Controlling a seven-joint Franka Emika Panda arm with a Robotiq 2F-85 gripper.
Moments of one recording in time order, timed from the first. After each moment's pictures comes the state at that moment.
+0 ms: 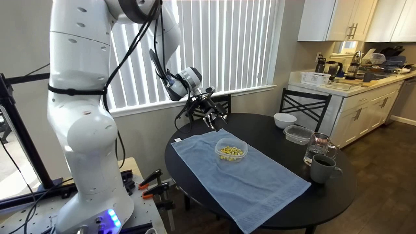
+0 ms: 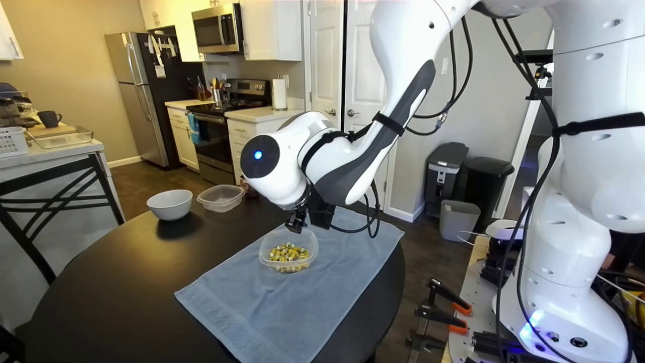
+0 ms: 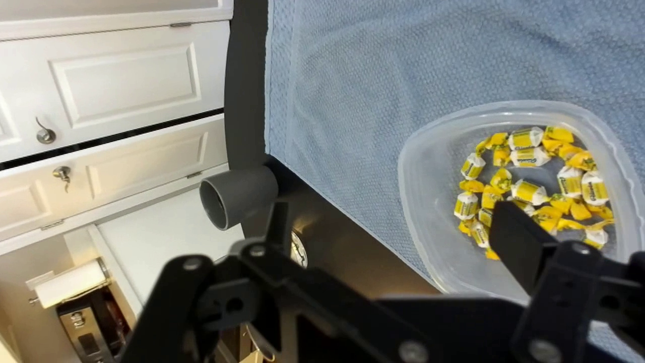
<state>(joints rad) 0.25 0.28 0.22 -2.21 -1.08 2.05 0.99</state>
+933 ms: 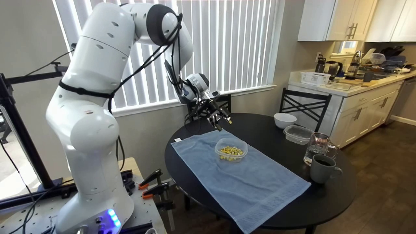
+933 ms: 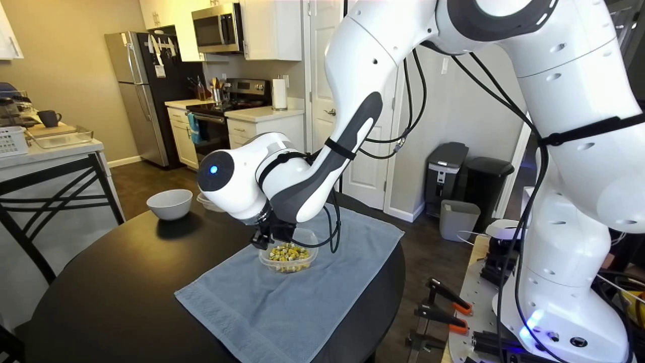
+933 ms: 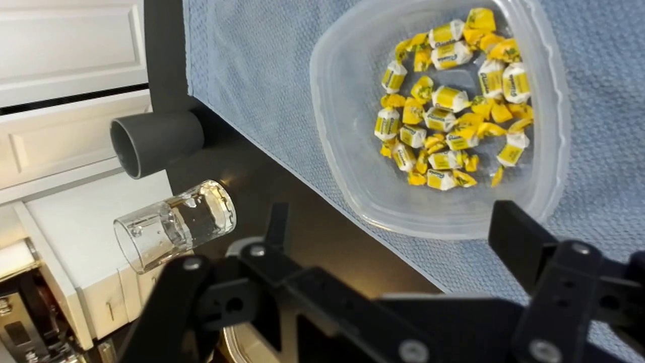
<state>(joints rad) 0.29 0.53 0.20 -1.92 -1.05 2.09 0.89</state>
